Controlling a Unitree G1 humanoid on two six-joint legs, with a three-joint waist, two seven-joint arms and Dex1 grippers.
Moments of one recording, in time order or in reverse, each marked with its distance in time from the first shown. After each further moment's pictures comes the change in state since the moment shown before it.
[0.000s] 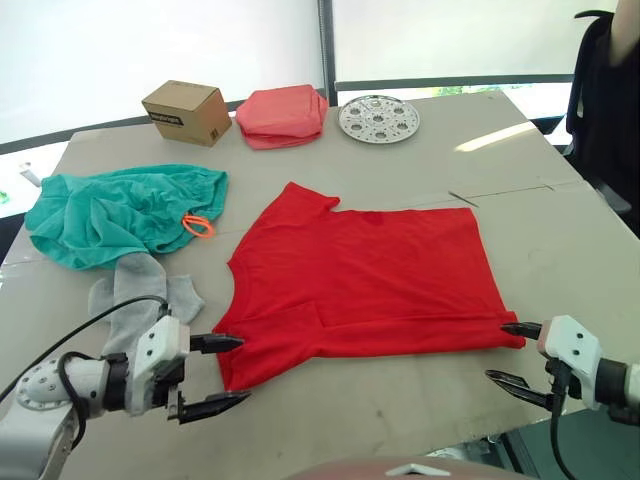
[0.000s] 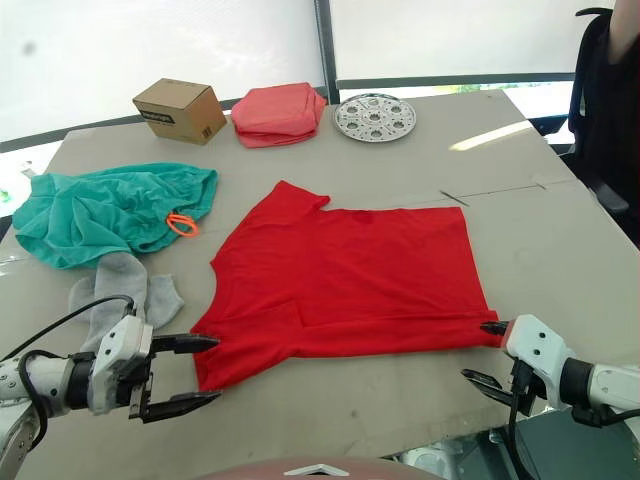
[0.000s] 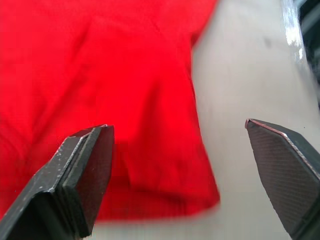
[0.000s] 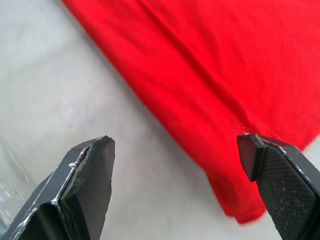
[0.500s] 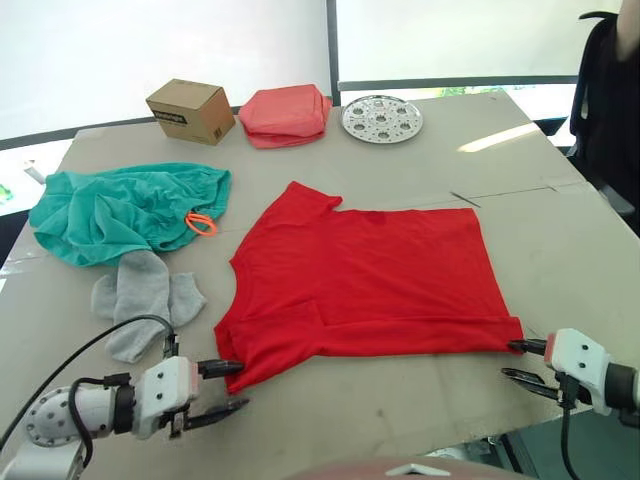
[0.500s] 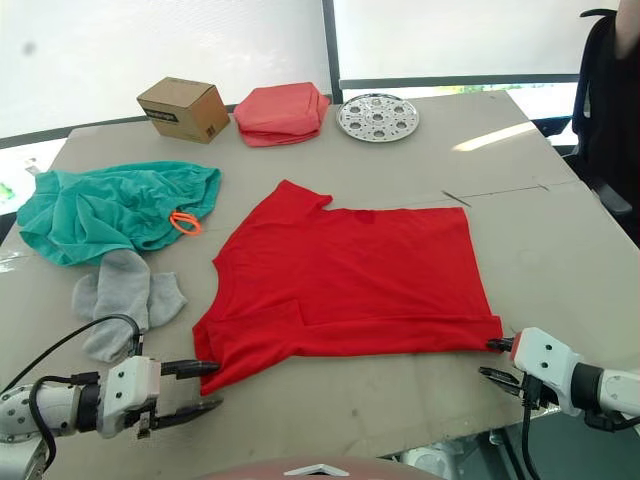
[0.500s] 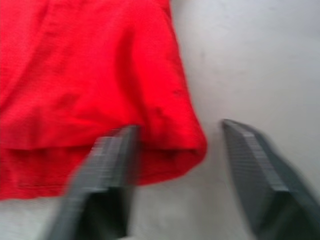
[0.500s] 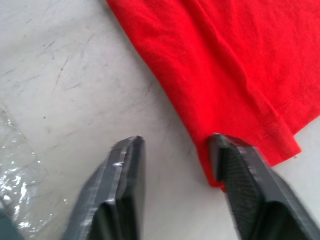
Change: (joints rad) left arm 0.040 -0.090 -0.042 0.101 0.182 -0.379 0.064; right arm -0.002 -0.014 0.000 0.102 -0.077 -0.153 0.048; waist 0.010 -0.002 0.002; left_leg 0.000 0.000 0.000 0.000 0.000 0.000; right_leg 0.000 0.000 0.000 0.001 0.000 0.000
